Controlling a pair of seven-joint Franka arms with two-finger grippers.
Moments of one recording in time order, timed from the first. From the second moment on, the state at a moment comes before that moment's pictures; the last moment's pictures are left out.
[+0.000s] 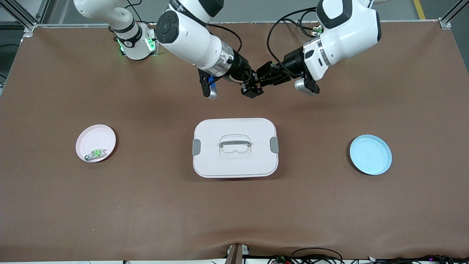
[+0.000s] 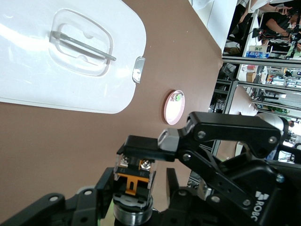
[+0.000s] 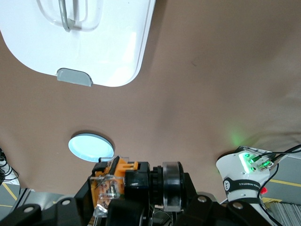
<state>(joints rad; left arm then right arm) 0.09 -0.15 -0.68 -2.17 -1.25 2.35 -0.10 0.81 0.32 -0.05 -1.52 0.64 2.15 1.81</state>
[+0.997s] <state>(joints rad) 0.09 -0.14 -0.69 -2.17 -1.27 2.35 -0.07 0.81 0.32 -0.05 -1.52 0.64 2.15 1.81</state>
